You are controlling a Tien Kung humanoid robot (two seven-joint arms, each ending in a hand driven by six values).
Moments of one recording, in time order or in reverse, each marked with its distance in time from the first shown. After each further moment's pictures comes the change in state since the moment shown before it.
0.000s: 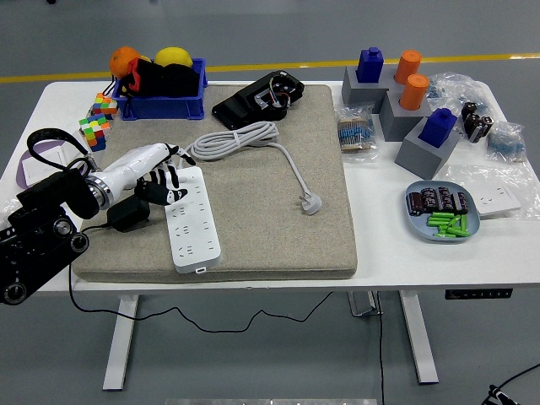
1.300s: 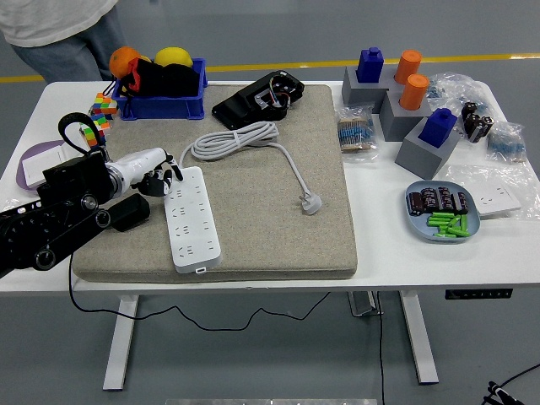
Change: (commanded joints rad) left arm -0.165 -0.084 0.164 0.219 -0.092 -0.061 0.182; right arm 0.009 -0.001 -0.008 -0.001 0.008 0.000 0.001
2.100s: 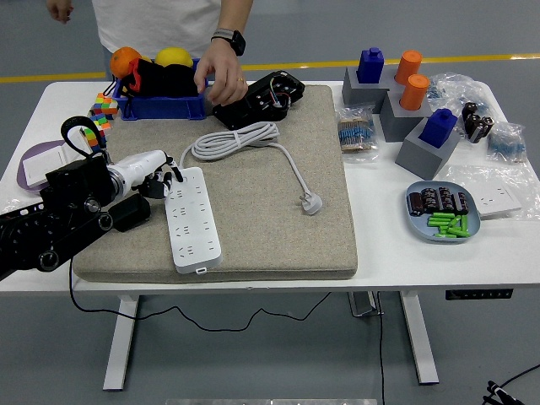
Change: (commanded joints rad) left arm -0.001 -0.006 0.029 0.014 -0.004 0.006 -0.008; right arm 0.002 -0.001 -0.016 -0.002 0.004 0.000 0.000
